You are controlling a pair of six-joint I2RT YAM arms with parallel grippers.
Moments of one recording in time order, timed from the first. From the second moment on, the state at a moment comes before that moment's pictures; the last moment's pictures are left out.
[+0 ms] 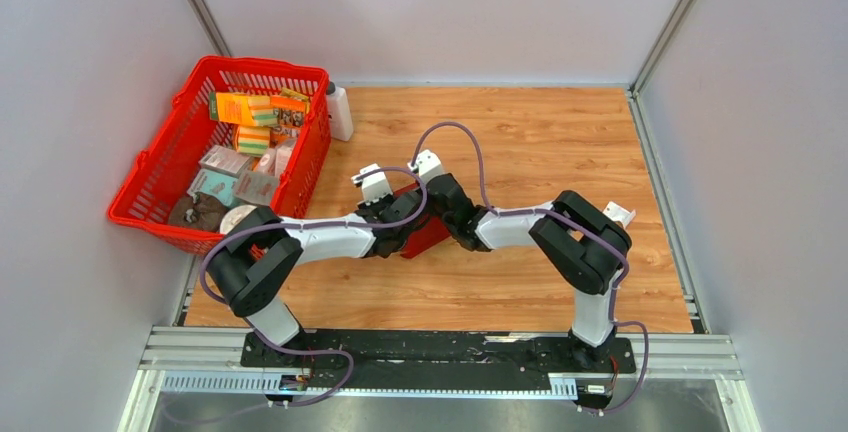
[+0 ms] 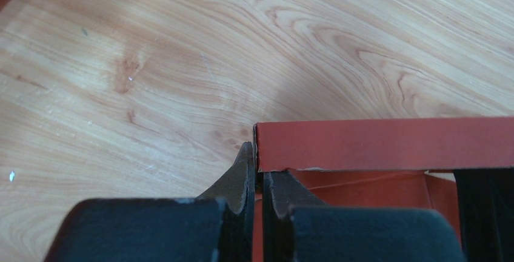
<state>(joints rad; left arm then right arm) -0.86 1.62 0.77 -0.07 -0.90 -0.99 0.85 1.89 0.96 0.48 0.37 -0.03</state>
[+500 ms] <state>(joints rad) -0.84 1.63 0.82 -0.21 -0.90 -1.14 0.82 1.77 0.84 0.54 0.27 0.01</state>
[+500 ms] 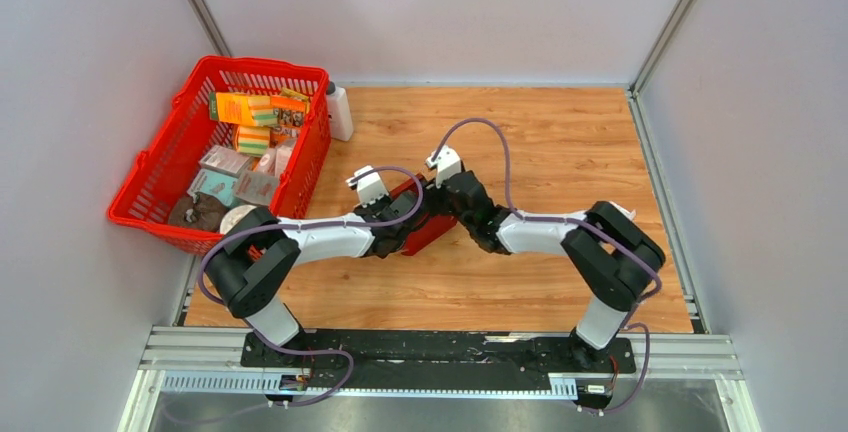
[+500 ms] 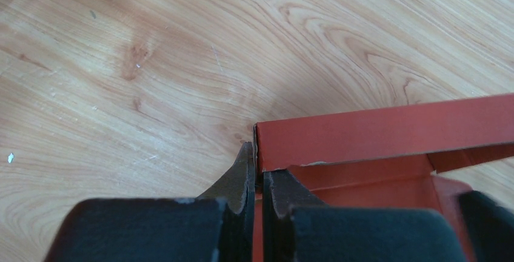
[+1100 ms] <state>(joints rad) -0.83 1.55 0.75 -0.18 -0.80 -1.21 0.72 1.49 0.80 -0.10 0.03 0.68</state>
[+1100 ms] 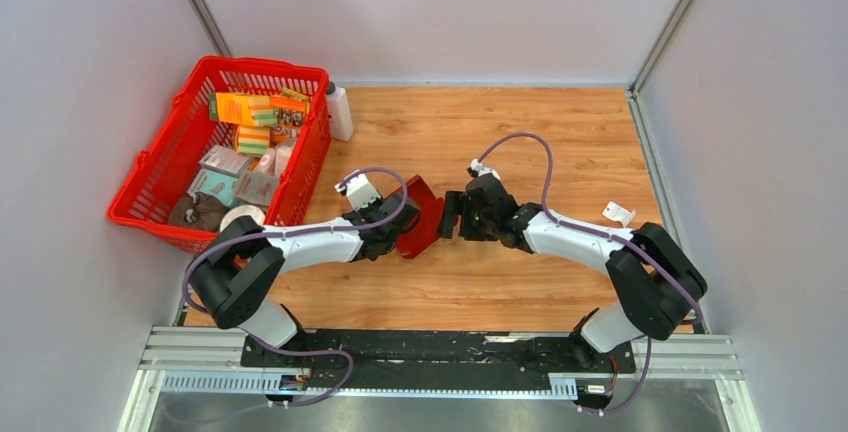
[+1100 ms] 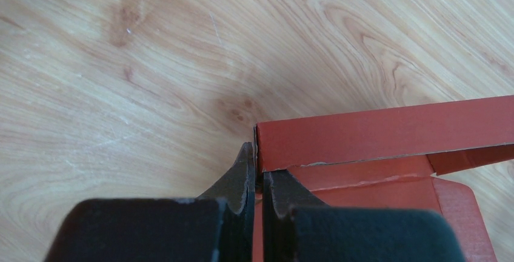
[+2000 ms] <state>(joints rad) -0.82 1.06 0.27 0.28 -0.16 -1.13 0.77 1.41 1.06 -0.58 0.12 0.55</state>
